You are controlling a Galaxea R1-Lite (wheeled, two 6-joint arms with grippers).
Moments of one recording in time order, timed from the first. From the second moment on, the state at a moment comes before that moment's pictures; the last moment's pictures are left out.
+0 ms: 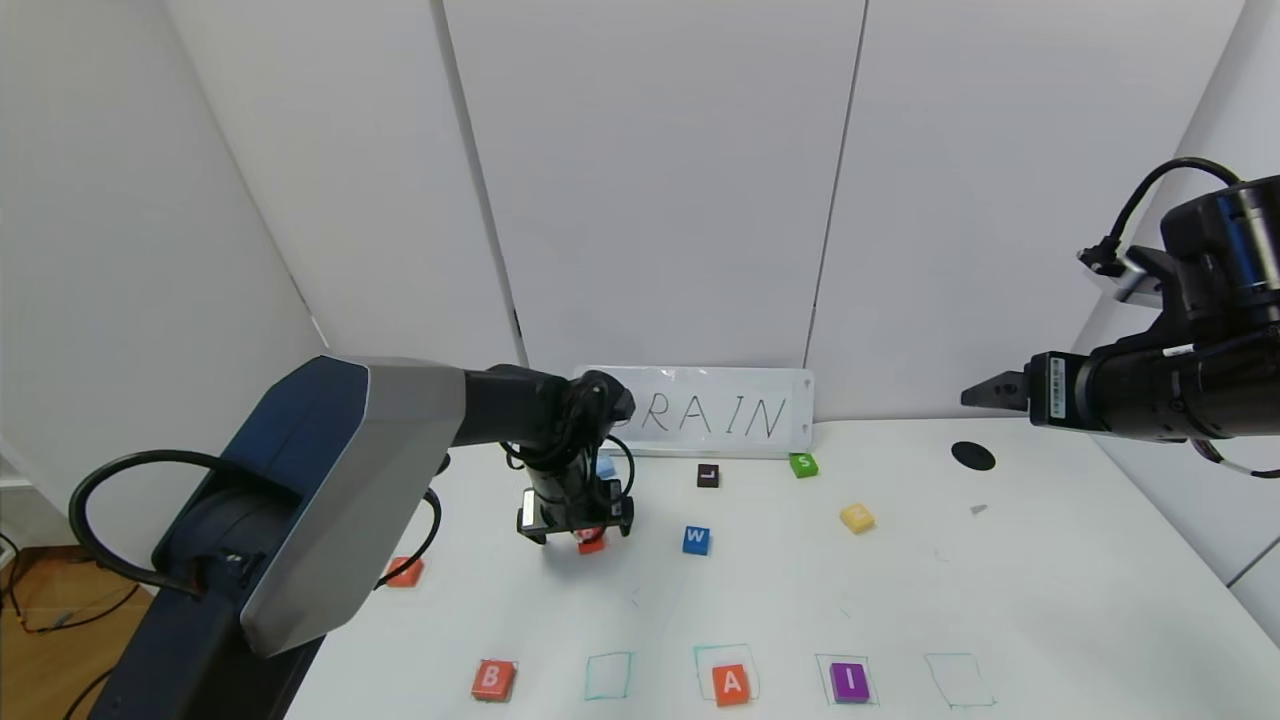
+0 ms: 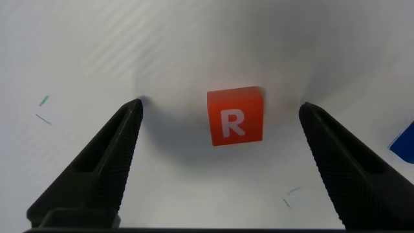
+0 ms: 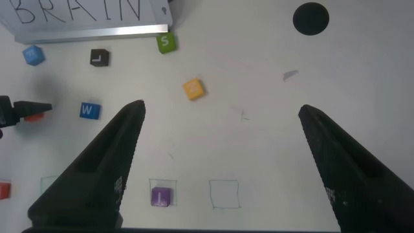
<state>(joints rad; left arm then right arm) -0.42 2.52 -1.99 0.73 0.15 -0.54 0.19 1.64 -1.23 0.25 -0.08 0.29</state>
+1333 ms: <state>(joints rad) -0.42 2.53 -1.99 0.74 0.17 -0.54 0.19 1.64 -1.23 0.25 -0.08 0.29</state>
